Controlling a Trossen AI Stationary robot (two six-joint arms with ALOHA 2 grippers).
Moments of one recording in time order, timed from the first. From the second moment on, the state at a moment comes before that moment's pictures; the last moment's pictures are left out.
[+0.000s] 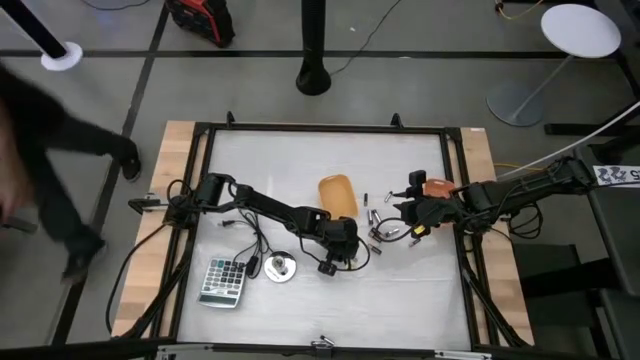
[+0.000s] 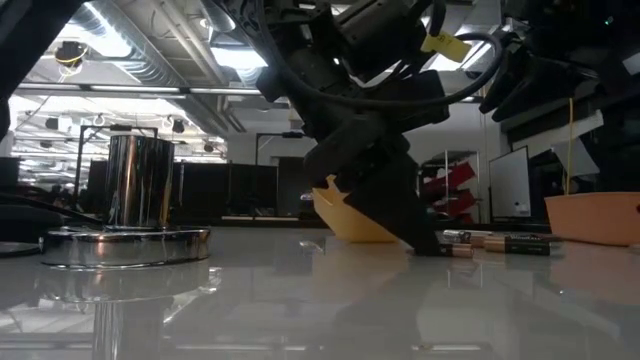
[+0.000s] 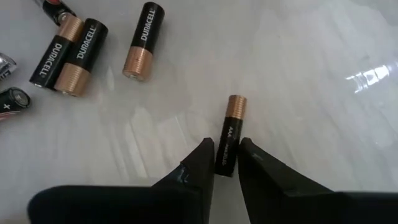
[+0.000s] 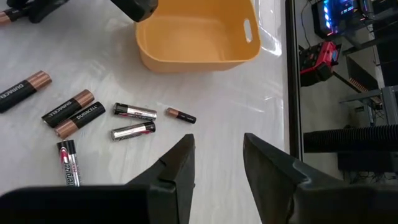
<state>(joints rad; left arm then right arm) -0.13 2.20 1.50 -0.22 0.08 0.24 0.27 0.94 0.73 -0.68 0.56 -0.27</state>
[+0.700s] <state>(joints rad) -0.13 2.20 1.50 -0.23 0.08 0.22 0.27 0.94 0.73 -0.68 0.56 -0.27</state>
